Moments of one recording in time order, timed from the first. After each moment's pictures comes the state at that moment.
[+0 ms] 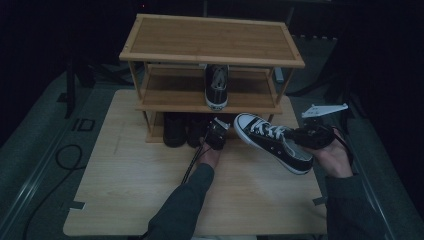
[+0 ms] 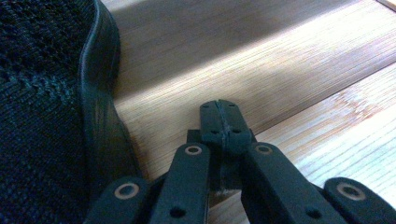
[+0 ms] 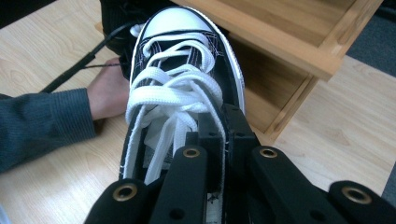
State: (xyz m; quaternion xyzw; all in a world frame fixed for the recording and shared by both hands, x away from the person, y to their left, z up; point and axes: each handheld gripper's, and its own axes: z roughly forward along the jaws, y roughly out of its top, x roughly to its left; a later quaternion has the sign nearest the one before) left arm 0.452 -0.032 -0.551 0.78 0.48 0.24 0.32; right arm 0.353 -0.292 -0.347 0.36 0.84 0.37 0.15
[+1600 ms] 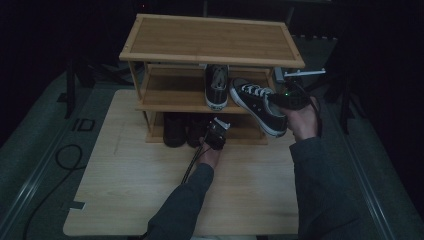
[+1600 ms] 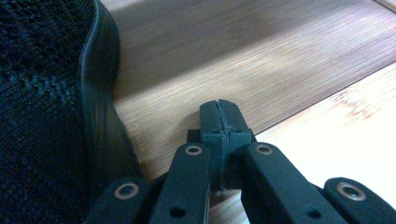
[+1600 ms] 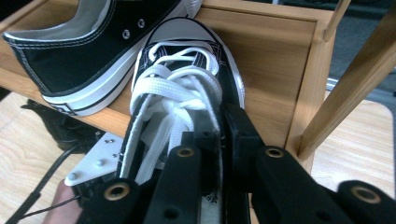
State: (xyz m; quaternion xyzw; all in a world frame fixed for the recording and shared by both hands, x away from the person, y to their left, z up) left arm 0.453 -0.032 -0.552 0.78 0.48 0.24 0.32; right arm 0.444 -0.244 -0.325 0.49 0.76 0.40 0.18
